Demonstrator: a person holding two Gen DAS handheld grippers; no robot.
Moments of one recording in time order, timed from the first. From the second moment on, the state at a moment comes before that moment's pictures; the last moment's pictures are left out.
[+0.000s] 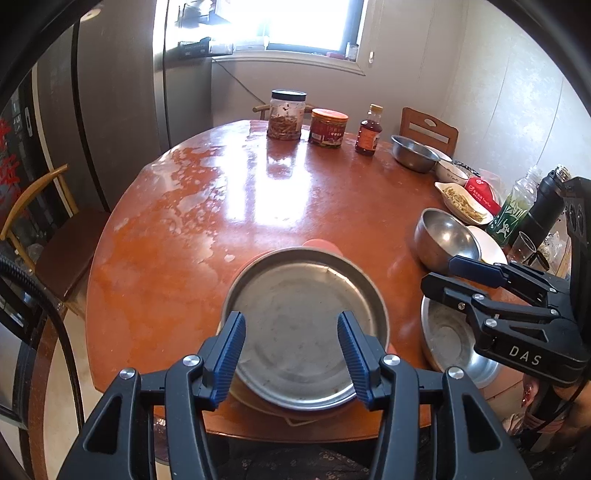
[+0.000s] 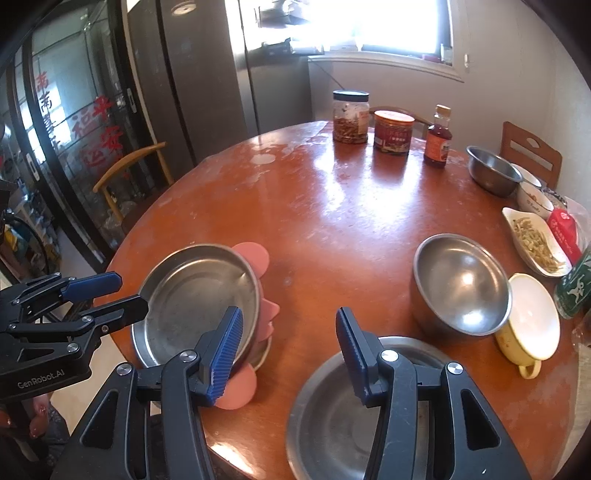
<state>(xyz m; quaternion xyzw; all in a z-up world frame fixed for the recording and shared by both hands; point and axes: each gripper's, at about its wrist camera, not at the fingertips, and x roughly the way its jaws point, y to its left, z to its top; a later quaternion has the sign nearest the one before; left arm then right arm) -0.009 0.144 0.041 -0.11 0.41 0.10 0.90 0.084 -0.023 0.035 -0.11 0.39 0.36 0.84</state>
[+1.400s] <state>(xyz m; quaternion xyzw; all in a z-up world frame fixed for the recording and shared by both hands) 0.066 0.012 -0.001 -0.05 0.50 -0.05 0.86 0.105 -0.167 -0.016 -0.04 0.45 0.28 0.85</state>
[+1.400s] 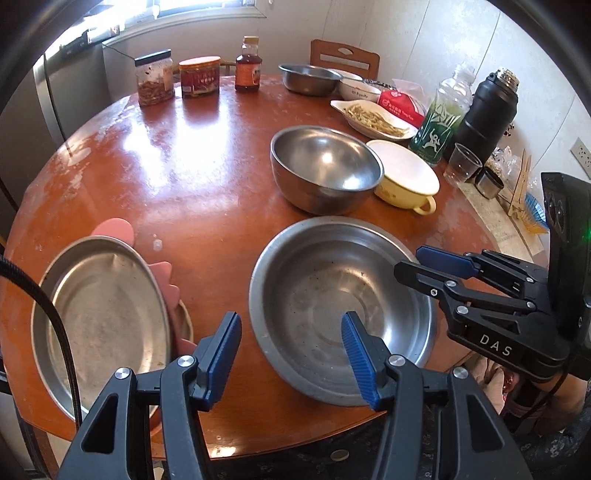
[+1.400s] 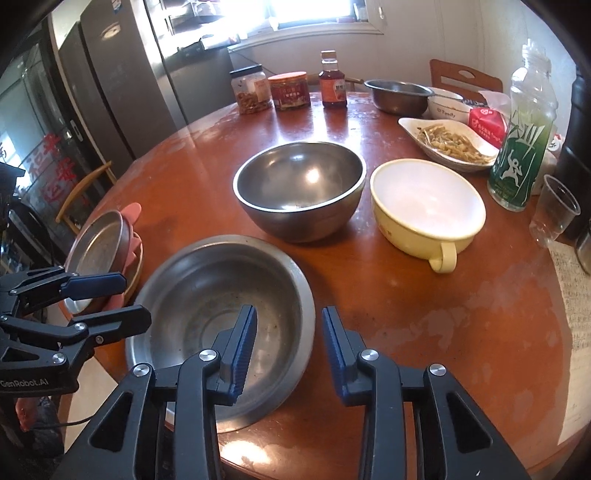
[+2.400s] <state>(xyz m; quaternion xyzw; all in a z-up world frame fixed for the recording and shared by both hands) 0.080 -0.028 -0.011 -0.02 0.51 -0.08 0.86 0.109 -0.214 -0.028 -0.03 0.47 0.26 0.85</state>
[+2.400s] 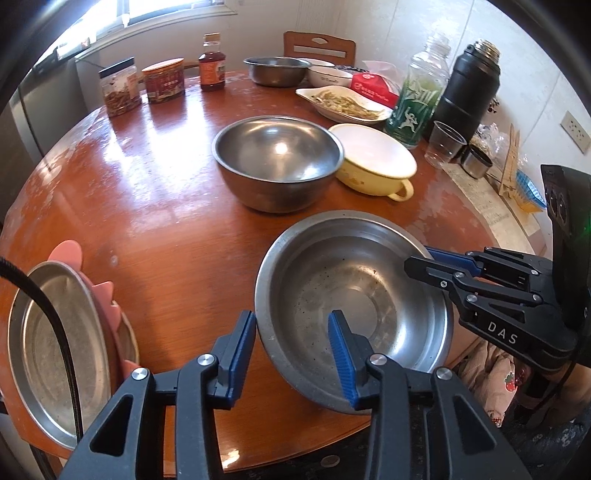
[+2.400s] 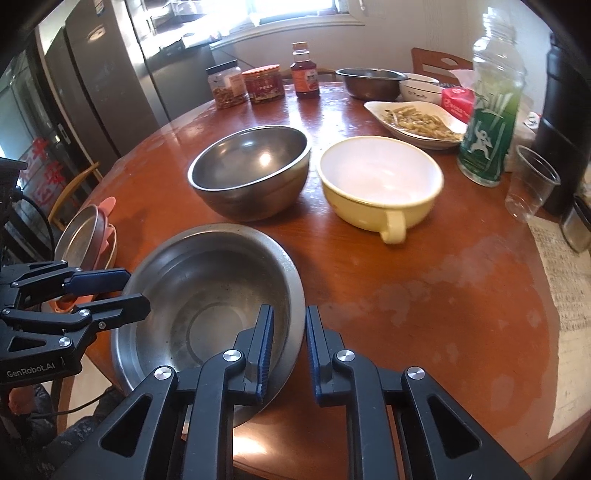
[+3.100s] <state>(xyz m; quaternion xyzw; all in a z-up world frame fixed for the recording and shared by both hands) 0.080 -0.031 -0.009 0.00 0.51 -0.08 0.86 0.112 -0.213 -0.025 -0.02 0.48 0.26 0.84</state>
